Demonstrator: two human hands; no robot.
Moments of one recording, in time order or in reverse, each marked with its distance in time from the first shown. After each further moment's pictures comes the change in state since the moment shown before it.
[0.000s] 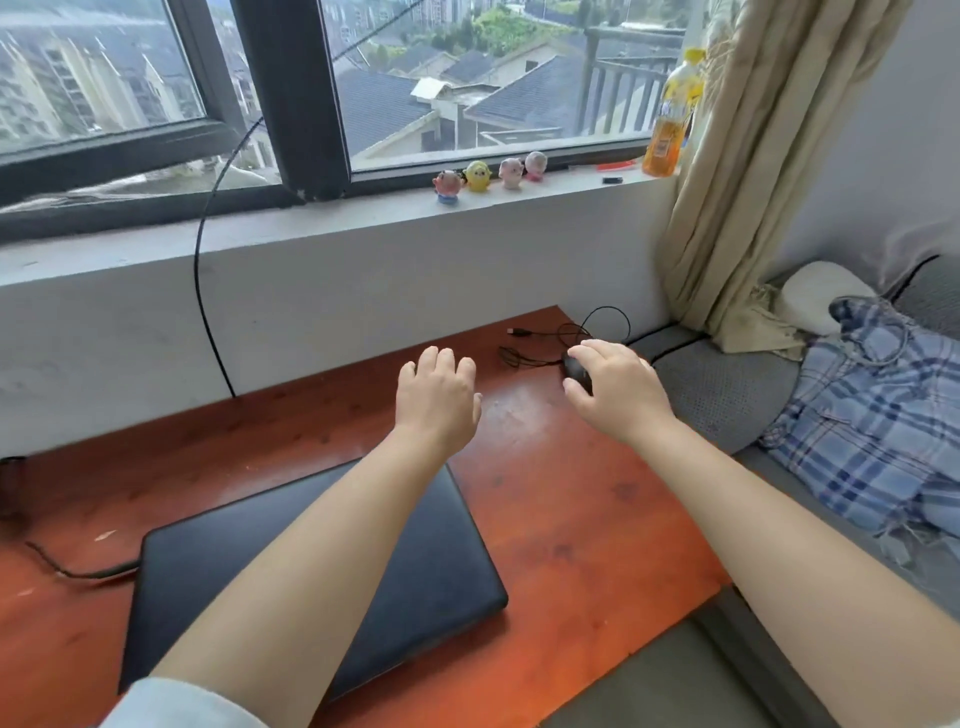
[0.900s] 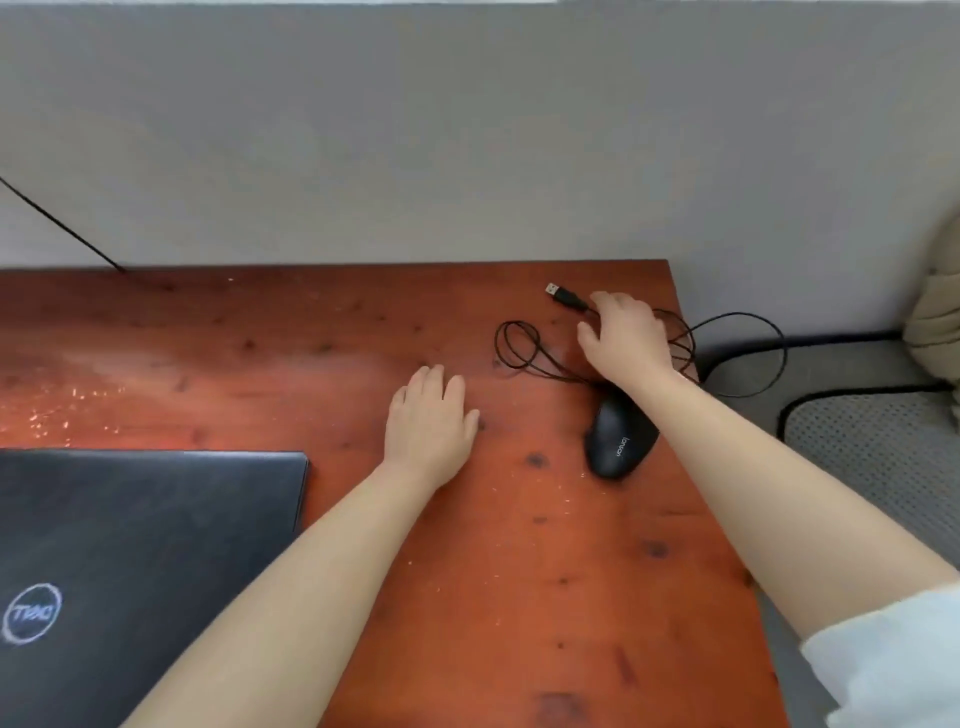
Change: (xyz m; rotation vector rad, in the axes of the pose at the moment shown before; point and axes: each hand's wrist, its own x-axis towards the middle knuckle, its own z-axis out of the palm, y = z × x) left_hand 0.183 0.063 0.209 -0.212 -0.332 -0.512; right_hand 0.299 0.141 0.212 0.057 -0.333 -0.197
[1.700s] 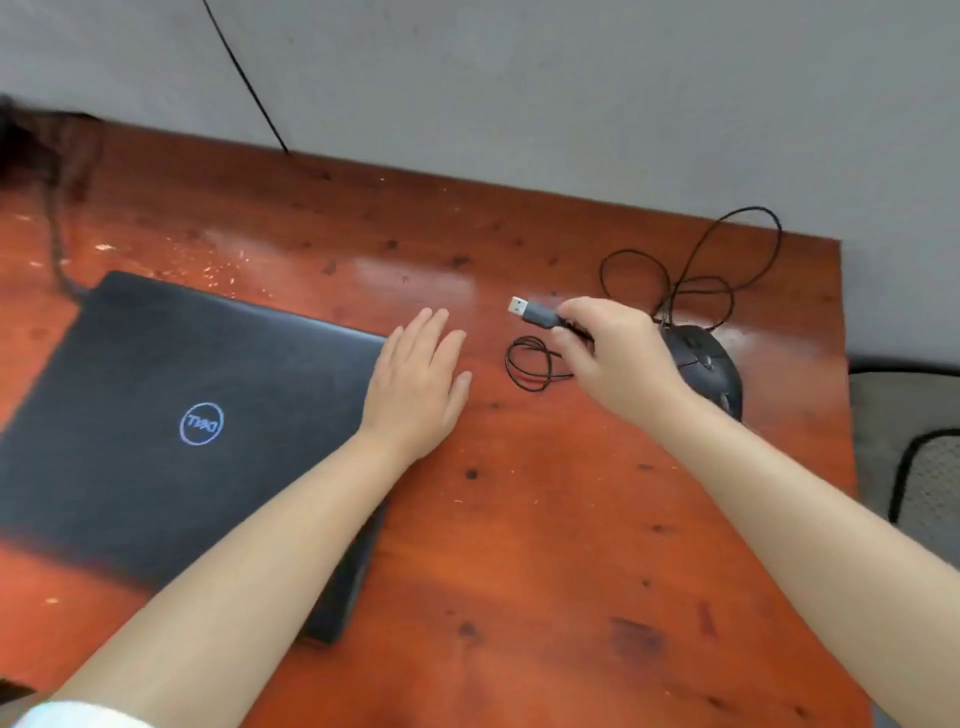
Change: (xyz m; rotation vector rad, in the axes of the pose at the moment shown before) left_hand -0.098 -0.090 -0.014 -0.115 0.272 -0.085; right_hand -0.097 -0.117 0.003 0.307 -0.051 -0.584
